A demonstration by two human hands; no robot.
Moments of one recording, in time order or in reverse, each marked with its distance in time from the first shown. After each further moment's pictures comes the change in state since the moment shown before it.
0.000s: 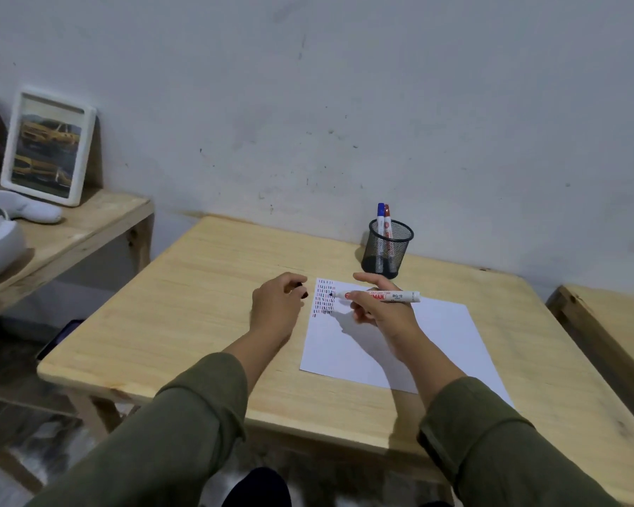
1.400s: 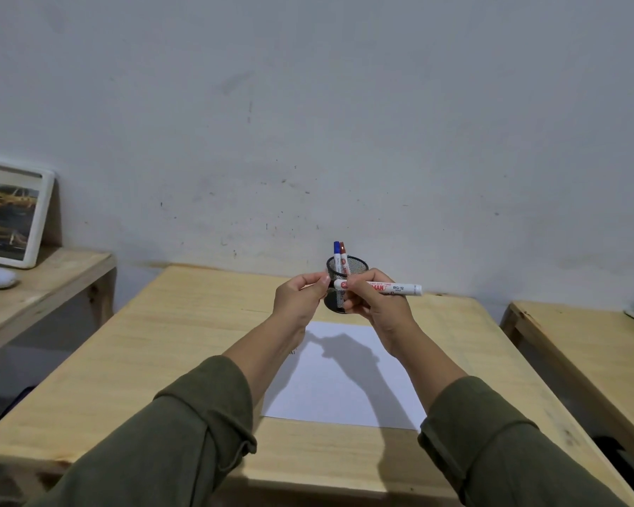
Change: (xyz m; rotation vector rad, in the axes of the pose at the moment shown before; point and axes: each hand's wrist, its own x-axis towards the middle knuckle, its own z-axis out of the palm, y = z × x) left_hand -0.007 0.108 0.049 -0.585 -0.263 -0.112; right_hand 0.003 -0.065 -0.042 0.206 -0.009 -0.223
